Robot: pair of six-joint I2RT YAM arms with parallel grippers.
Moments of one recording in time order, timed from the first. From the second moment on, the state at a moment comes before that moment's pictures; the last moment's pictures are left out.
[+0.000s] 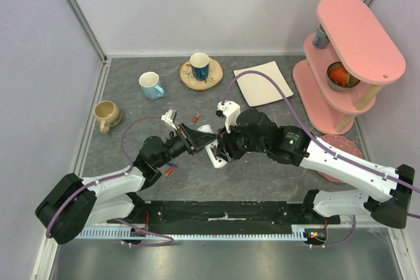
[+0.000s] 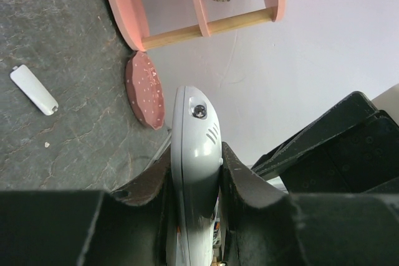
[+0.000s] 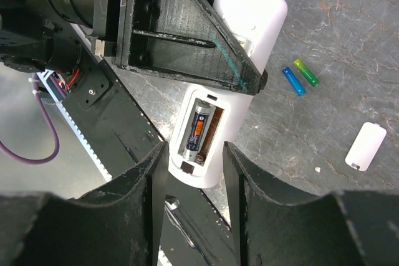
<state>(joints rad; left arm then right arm) -0.70 1.10 0.25 0.94 0.26 -1.34 1.04 1.19 1.15 -0.58 -0.04 0.34</state>
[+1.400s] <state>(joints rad) -0.70 1.10 0.25 0.88 0.26 -1.32 1.06 1.26 1.15 -0.58 -0.03 0.33</state>
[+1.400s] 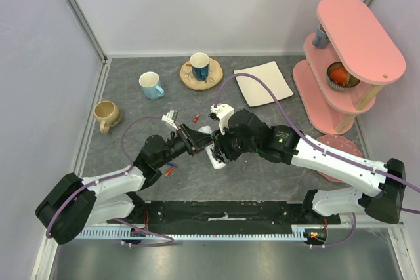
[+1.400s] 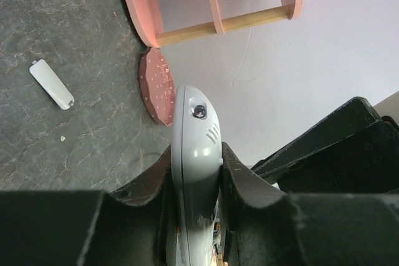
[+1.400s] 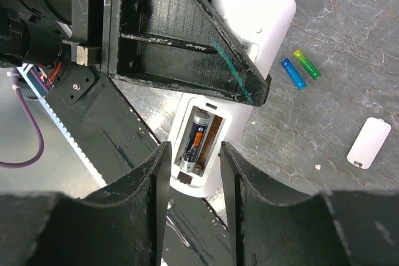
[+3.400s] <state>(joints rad) -0.71 1.06 0.26 0.81 0.24 -1.31 1.06 1.29 1.18 -0.61 -0.02 0.37</state>
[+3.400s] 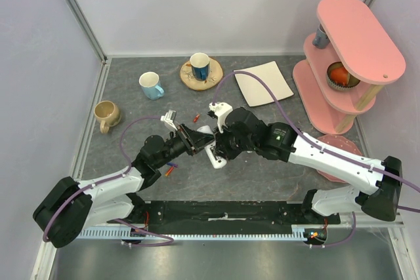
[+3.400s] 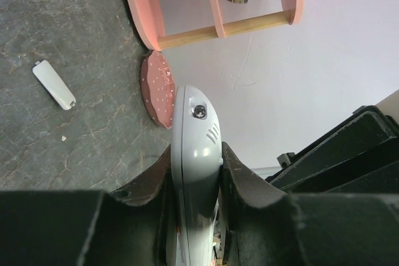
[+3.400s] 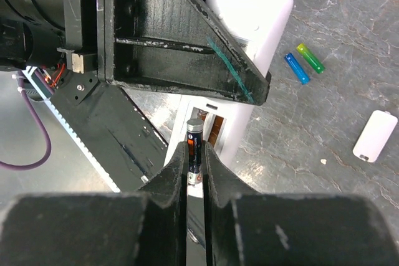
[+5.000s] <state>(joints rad) -0.73 1.32 0.11 1.29 0.19 -1.43 1.02 1.55 1.48 -1.02 -0.17 0.39</state>
